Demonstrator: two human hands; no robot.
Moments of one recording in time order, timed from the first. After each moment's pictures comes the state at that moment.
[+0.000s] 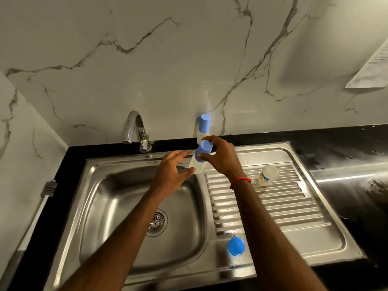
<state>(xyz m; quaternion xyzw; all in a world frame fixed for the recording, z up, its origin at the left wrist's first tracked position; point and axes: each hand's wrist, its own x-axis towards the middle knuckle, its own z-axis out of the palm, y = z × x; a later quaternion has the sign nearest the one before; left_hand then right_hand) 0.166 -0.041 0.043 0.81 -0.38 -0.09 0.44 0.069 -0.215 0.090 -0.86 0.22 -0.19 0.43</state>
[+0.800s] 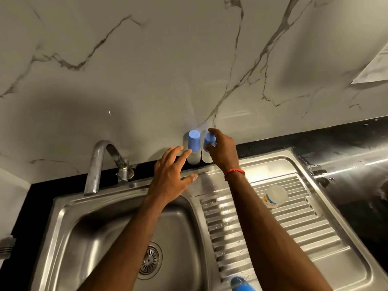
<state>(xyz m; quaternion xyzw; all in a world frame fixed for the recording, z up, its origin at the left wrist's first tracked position) 0.238 -0.135 0.032 0.84 -0.48 -0.01 0.25 0.160 -0.322 0.052 -0.85 0.34 -0.23 0.33</state>
